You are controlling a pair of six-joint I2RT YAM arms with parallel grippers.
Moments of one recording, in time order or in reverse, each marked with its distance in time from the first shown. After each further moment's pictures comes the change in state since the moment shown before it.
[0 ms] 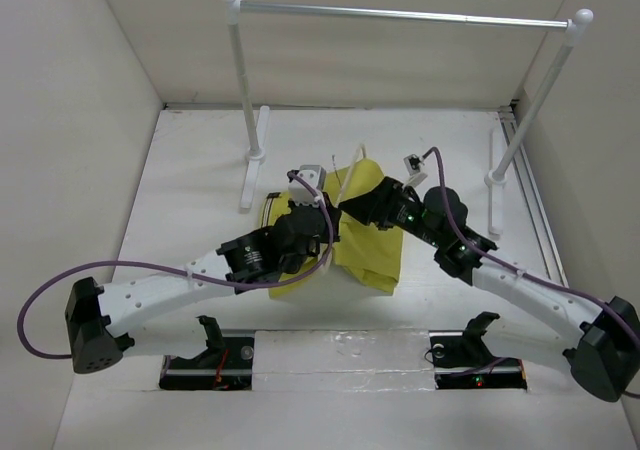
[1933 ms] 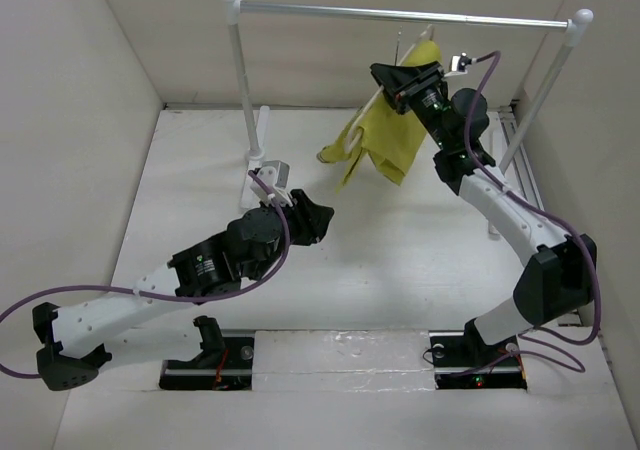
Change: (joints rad) left arm -0.013 -0.216 0.053 -0.125 0.071 -0.089; right arm -0.337 0.456 0.628 0.229 0.027 0.422
